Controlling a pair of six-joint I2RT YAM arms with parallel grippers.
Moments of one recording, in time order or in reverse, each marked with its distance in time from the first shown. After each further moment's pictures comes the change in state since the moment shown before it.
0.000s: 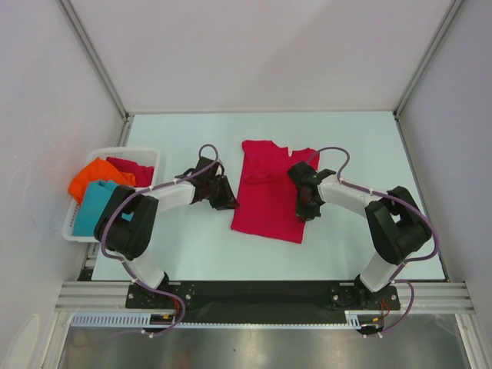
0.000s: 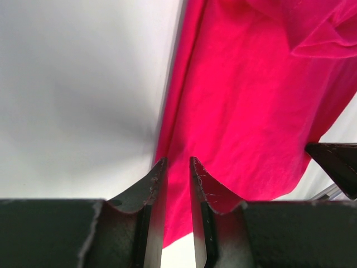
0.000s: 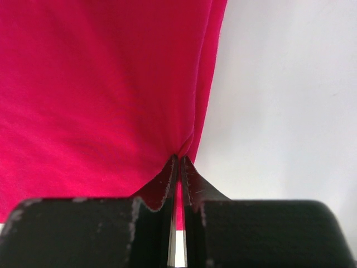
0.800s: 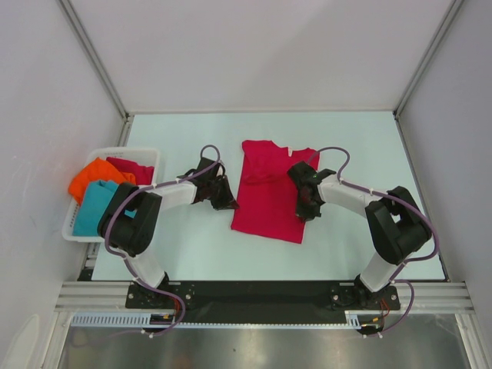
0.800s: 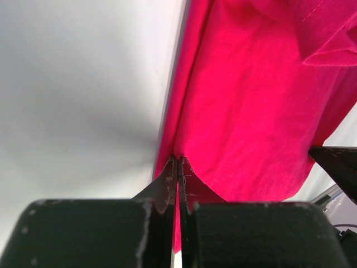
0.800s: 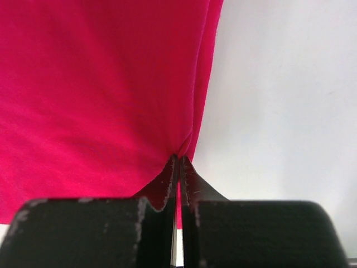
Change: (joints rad) left arm 0.000 0.040 0.000 0.036 0.013 0.003; right arm -0.001 0.000 0.002 -0.009 0.003 0.000
